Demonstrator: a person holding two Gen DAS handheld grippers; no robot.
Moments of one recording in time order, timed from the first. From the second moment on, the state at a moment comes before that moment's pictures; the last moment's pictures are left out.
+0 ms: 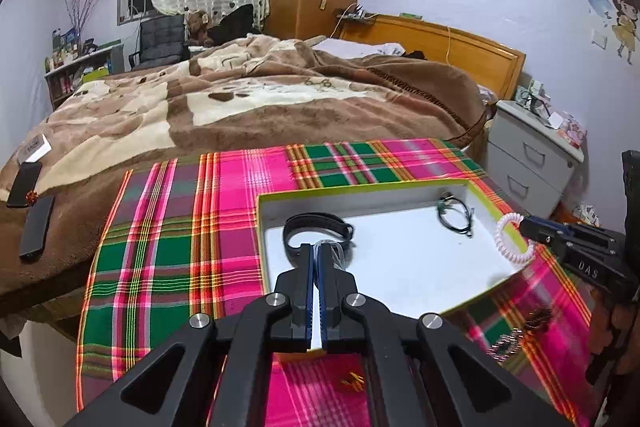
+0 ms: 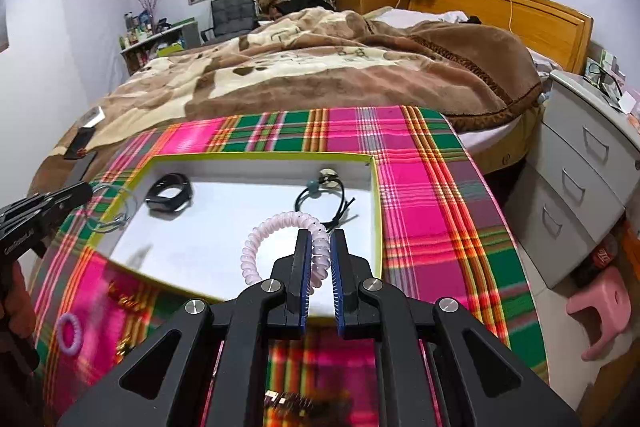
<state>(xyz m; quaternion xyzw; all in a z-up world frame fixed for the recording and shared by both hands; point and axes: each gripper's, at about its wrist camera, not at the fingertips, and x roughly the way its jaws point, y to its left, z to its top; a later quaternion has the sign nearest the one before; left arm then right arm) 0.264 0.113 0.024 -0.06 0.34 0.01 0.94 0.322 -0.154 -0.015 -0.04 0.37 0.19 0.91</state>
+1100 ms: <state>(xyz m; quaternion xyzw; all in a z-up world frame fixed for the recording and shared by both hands) 0.299 0.118 -0.018 -0.03 0.39 0.03 0.92 0.360 -0.138 -0.052 -0.08 0.41 0.18 0.89</state>
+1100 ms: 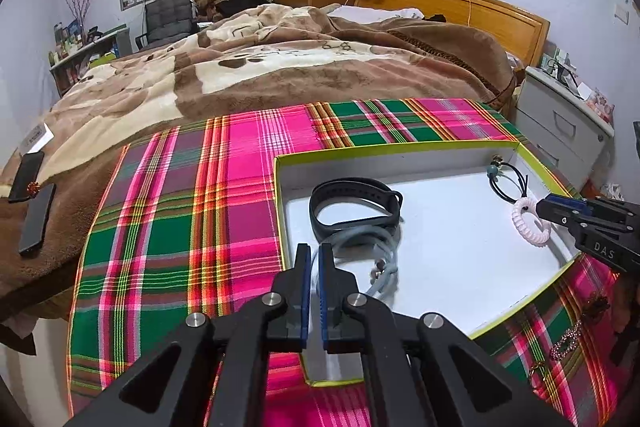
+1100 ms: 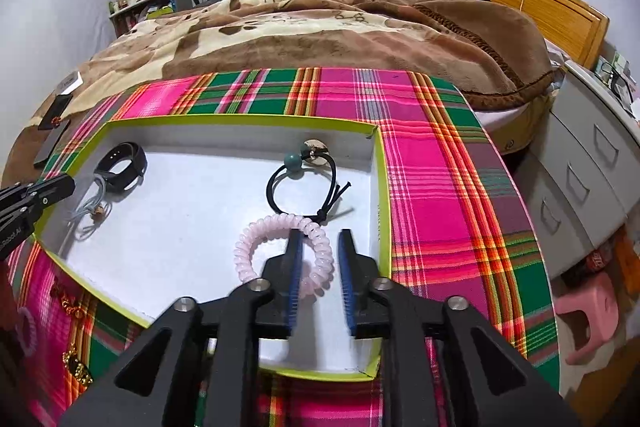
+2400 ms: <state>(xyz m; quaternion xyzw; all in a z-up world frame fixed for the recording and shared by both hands) 0.107 0.047 0.027 -0.03 0.31 -0.02 0.95 0.162 -0.196 -0.009 -0.01 0.34 0.24 0.91</state>
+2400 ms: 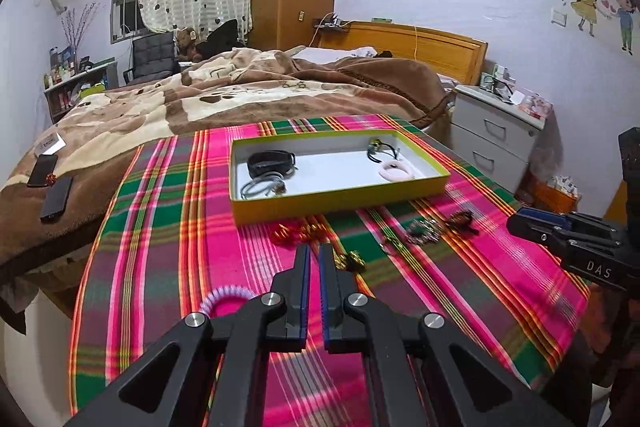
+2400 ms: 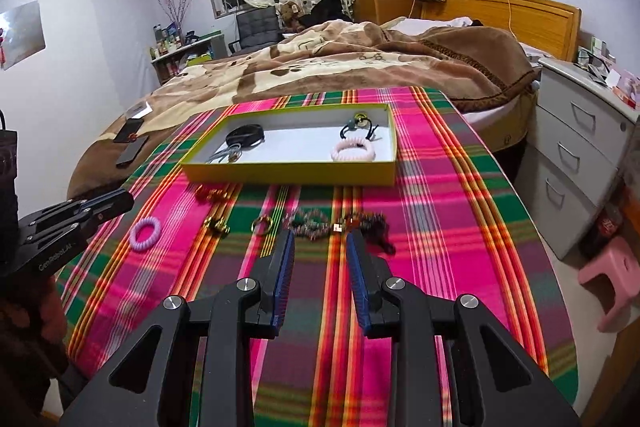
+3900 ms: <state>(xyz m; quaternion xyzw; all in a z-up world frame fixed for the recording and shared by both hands) 0.111 0.032 0.007 -0.03 0.34 -0.04 0.94 0.157 -0.206 -0.025 -0.01 0.36 0.22 0.91</state>
